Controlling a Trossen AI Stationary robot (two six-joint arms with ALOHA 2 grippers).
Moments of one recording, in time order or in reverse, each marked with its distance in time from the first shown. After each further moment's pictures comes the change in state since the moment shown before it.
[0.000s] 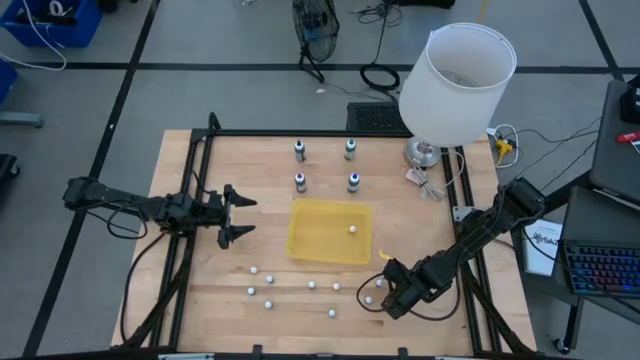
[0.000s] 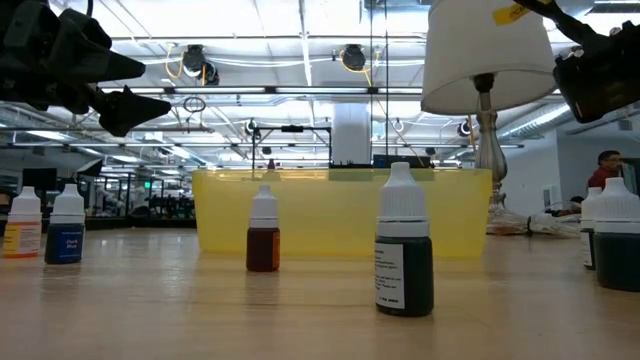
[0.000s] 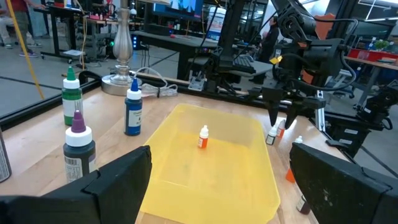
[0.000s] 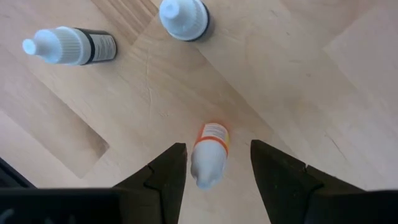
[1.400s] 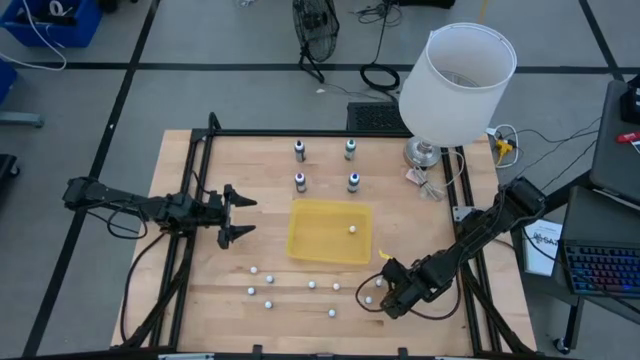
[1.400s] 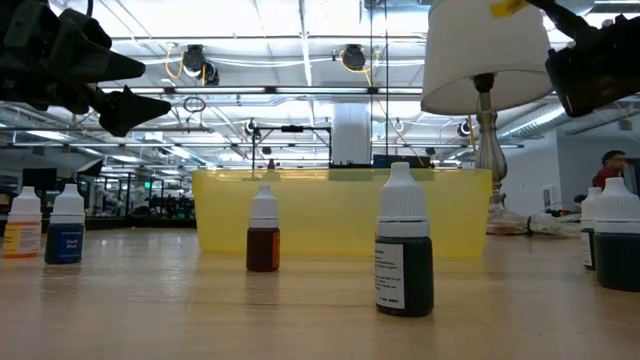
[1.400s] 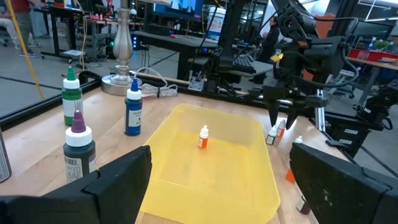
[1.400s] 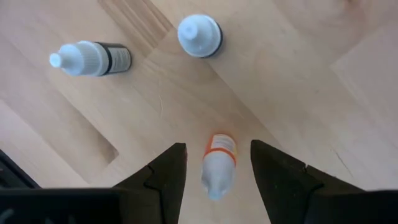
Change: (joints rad) left arm 0.000 0.000 0.000 0.000 0.000 0.000; right arm -0.001 -0.006 0.000 0.023 0.029 -0.026
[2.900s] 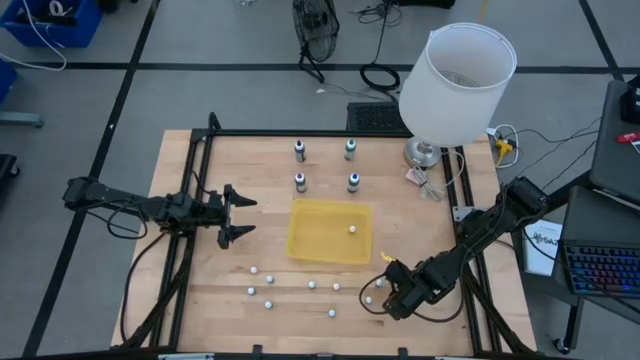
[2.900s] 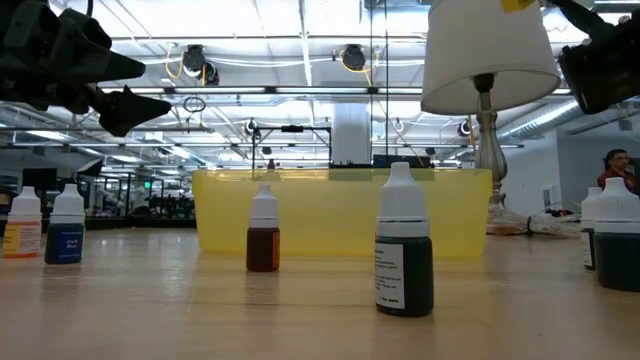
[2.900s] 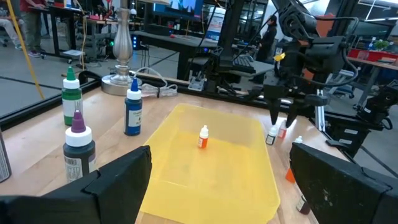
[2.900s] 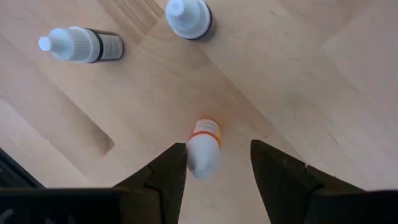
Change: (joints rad) left arm 0.000 0.000 0.000 0.000 0.000 0.000; right arm 0.023 -0.011 -0.001 -0.019 0.000 0.048
